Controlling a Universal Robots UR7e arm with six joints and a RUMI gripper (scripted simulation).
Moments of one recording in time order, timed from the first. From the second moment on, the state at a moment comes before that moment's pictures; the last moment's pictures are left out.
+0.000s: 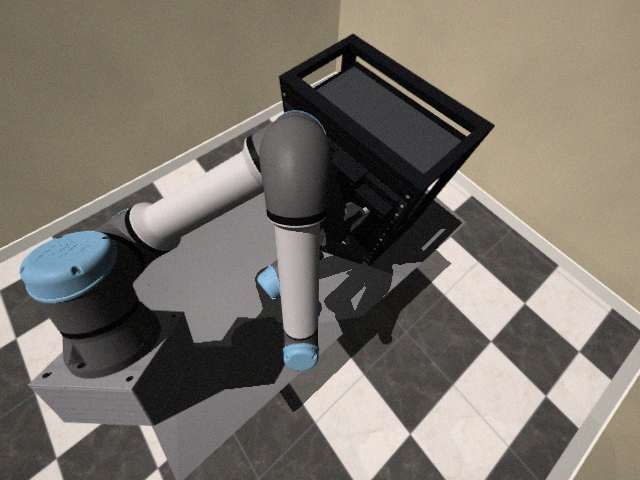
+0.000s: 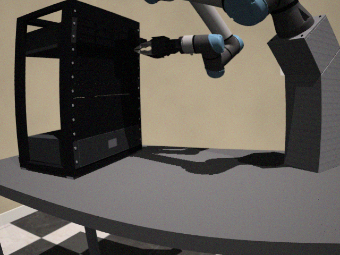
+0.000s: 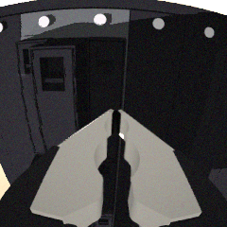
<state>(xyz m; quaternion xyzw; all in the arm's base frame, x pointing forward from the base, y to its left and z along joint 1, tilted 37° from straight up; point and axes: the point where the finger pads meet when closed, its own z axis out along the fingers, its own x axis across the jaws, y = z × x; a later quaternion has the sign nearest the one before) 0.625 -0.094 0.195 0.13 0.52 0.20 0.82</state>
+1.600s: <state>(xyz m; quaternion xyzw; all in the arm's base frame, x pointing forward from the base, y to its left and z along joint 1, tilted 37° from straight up) 0.534 -0.093 0.152 0.13 0.52 0.20 0.82</state>
